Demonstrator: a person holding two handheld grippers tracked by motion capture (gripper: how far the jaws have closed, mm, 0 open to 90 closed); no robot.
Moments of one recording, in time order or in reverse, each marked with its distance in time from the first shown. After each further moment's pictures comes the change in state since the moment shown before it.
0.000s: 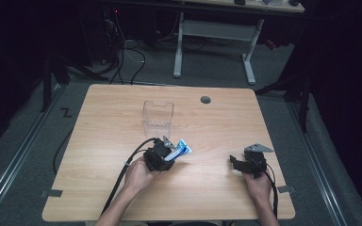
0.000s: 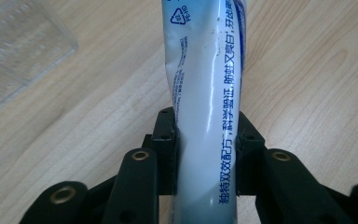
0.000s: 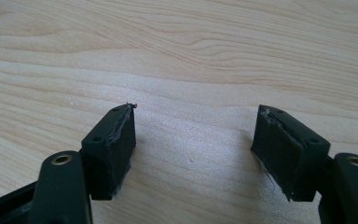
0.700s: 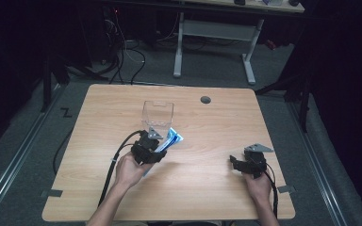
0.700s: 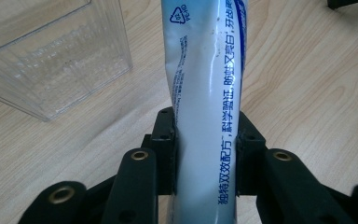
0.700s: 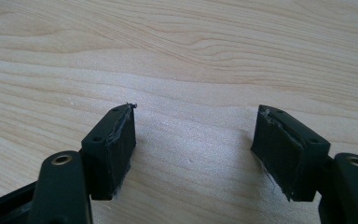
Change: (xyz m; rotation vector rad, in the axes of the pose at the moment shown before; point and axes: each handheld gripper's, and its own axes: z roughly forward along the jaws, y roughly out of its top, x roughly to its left) left arm 0.026 -0.005 -0.030 -0.105 0.017 -0.078; right arm 0.000 0.000 0.000 0.000 0.000 0.000
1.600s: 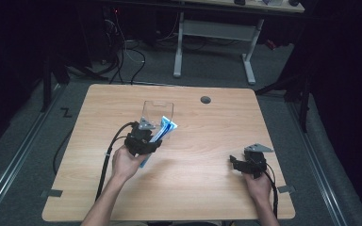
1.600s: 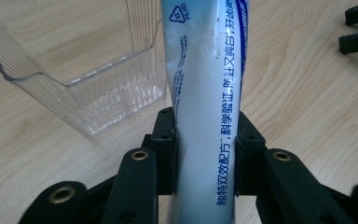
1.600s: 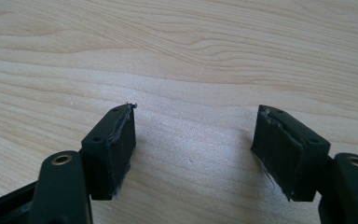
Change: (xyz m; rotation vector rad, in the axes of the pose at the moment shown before) left arm 0.023 0.011 -0.017 -0.096 0.038 -0.060; right arm 0.000 0.000 0.000 0.000 0.000 0.001
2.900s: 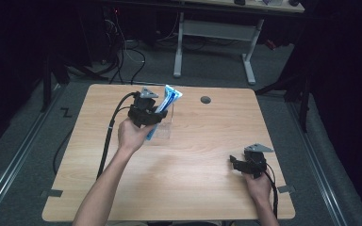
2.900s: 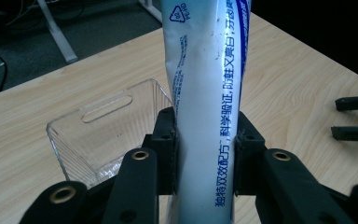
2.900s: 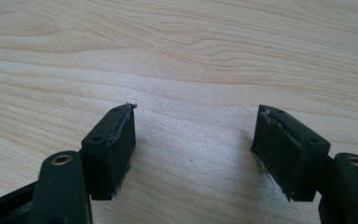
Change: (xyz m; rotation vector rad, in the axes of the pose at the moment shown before) left arm 0.018 0.079 -0.017 -0.138 0.024 -0.019; right arm 0.000 0.000 0.000 0.000 0.000 0.000
